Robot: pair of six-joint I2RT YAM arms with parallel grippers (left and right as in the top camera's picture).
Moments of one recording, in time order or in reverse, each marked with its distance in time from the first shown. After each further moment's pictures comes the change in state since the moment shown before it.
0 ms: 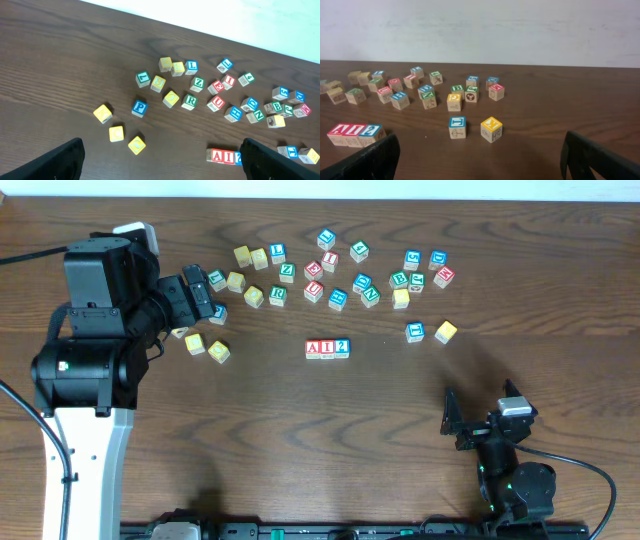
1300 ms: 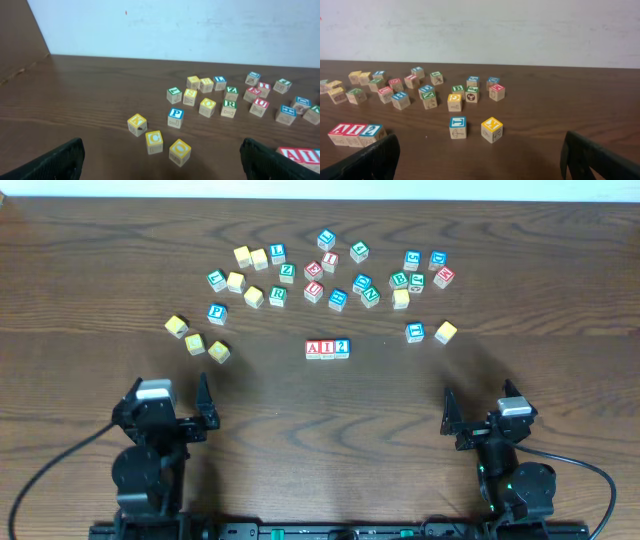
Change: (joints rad) left arm 0.044 -1.039 -1.184 0.665 -0.079 0.220; right arm 0.000 0.000 0.000 0.001 -0.003 0.000
